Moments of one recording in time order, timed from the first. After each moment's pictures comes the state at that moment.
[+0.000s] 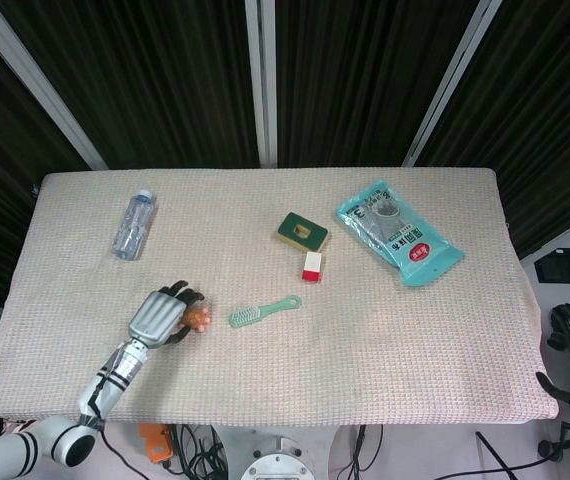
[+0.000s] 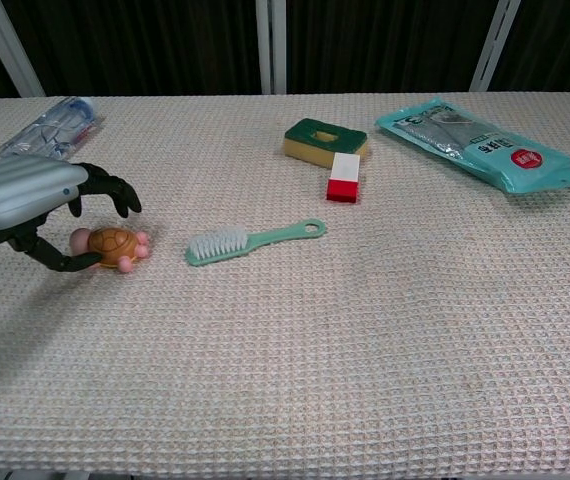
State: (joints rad) left arm -0.55 -1.56 -0.04 -1.38 1.40 1.06 0.25; right arm -0.03 -1.05 0.01 -1.55 -1.50 1.49 0.07
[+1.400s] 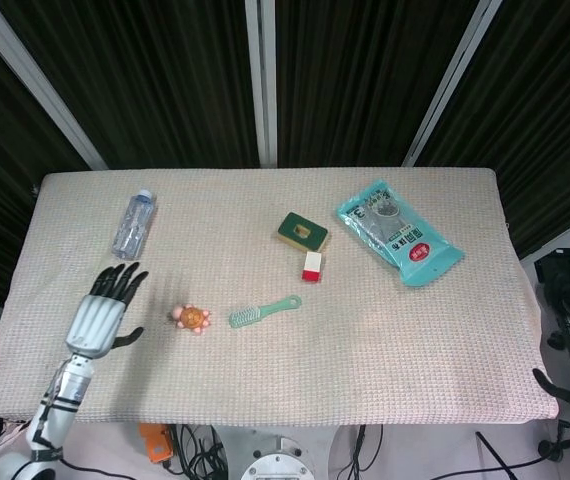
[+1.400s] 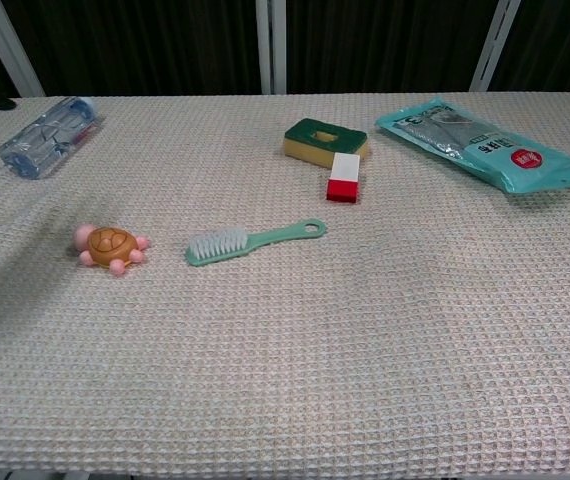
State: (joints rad) left arm -0.33 -1.38 0.00 -1.51 1.46 1.41 0.21; right arm -0.03 -1.04 0.02 -1.60 -1.51 1.51 0.06
